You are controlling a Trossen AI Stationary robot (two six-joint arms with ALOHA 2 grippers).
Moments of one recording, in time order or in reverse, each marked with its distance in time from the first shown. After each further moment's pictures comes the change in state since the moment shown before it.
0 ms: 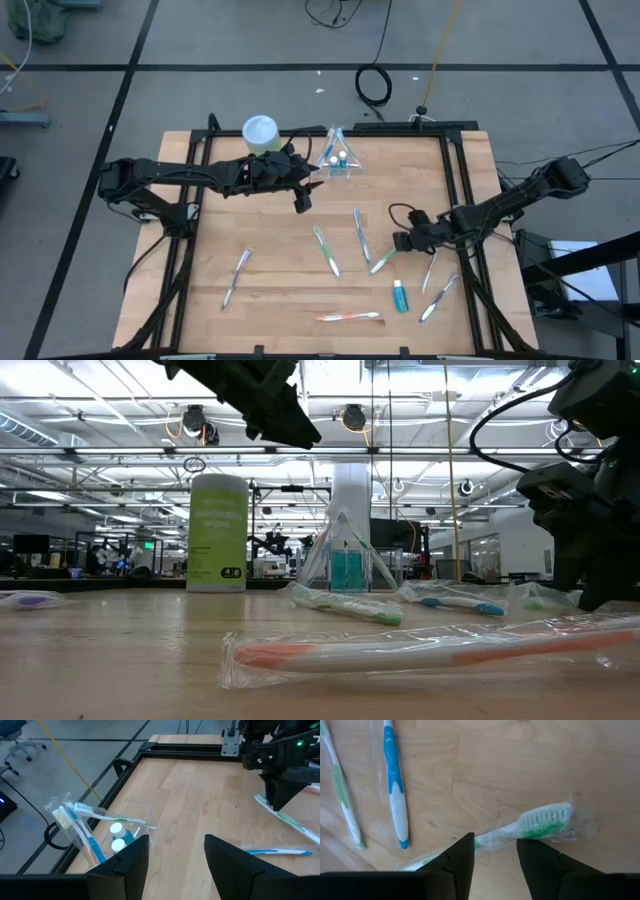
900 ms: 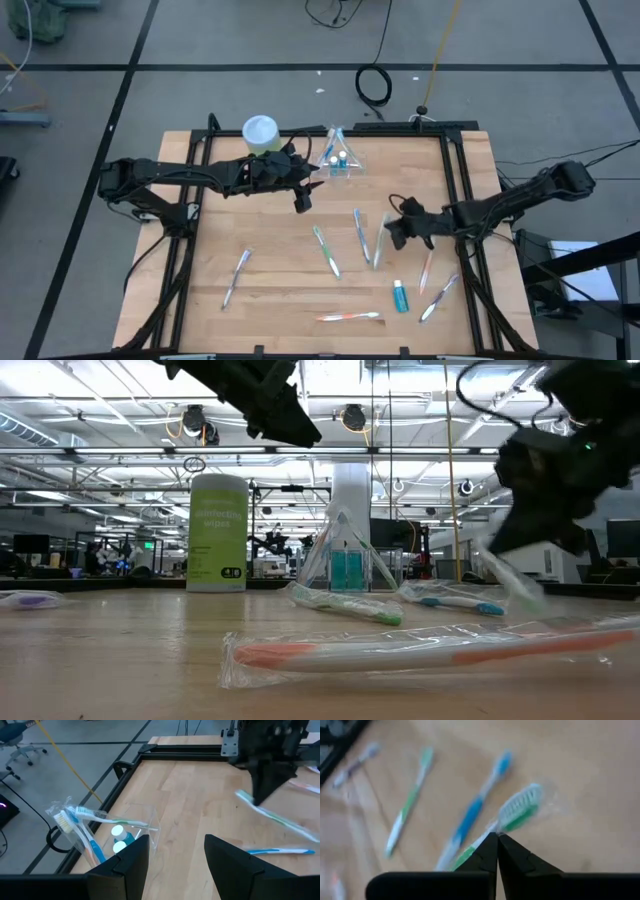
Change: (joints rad) left arm 0.000 0.000 0.000 0.007 0.000 0.024; right arm -0.083 -0.111 0.066 0.260 0.206 -0.667
